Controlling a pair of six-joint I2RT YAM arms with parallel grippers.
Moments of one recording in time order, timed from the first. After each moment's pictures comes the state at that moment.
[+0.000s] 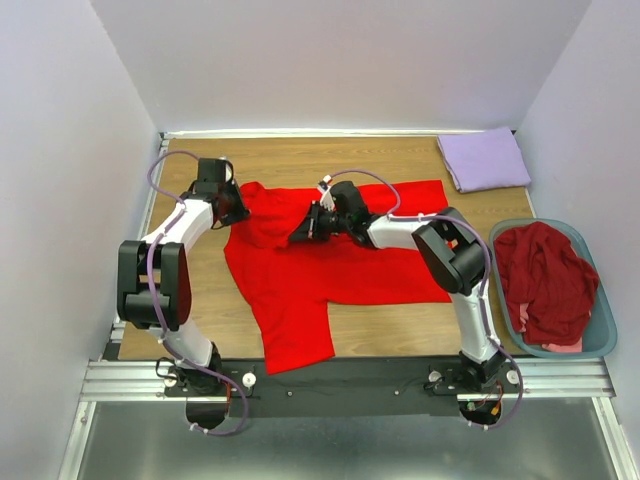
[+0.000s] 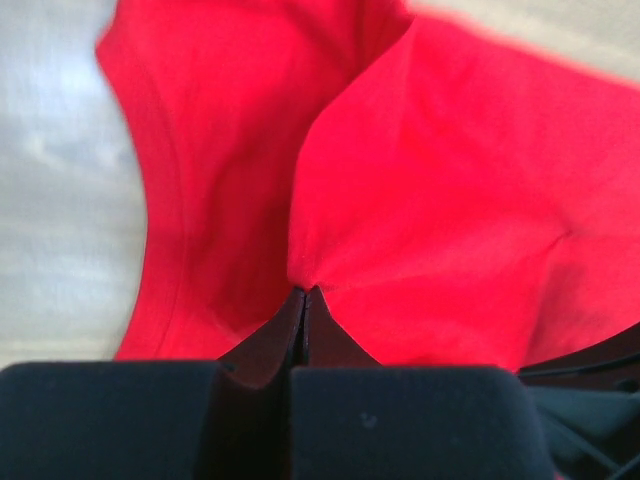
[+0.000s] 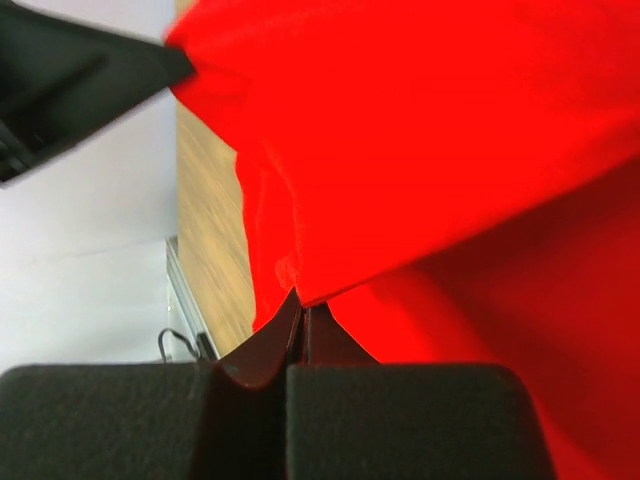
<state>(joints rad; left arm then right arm) -0.06 1.67 1.14 -0.34 0.15 -0.44 0.68 2.15 1.31 0.35 -0.51 0.91</state>
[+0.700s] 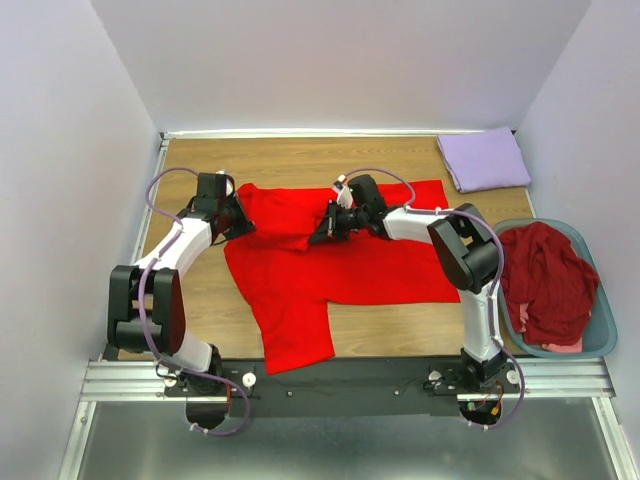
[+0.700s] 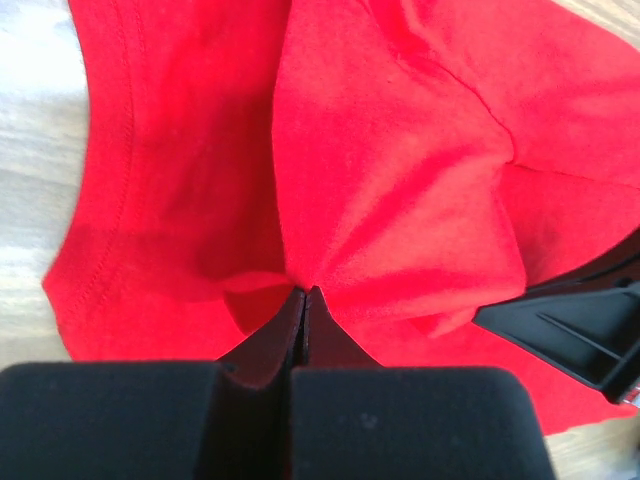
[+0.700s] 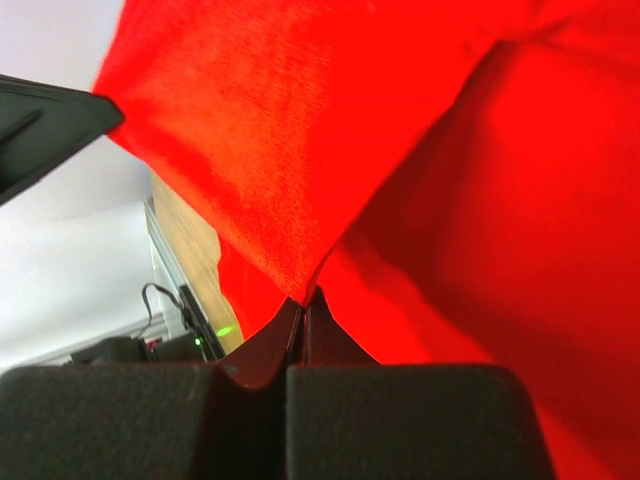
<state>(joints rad) -0.09 1.51 0.96 -0.31 0.19 -0.55 0.58 2.11 1.28 0.15 -0.64 0.80</state>
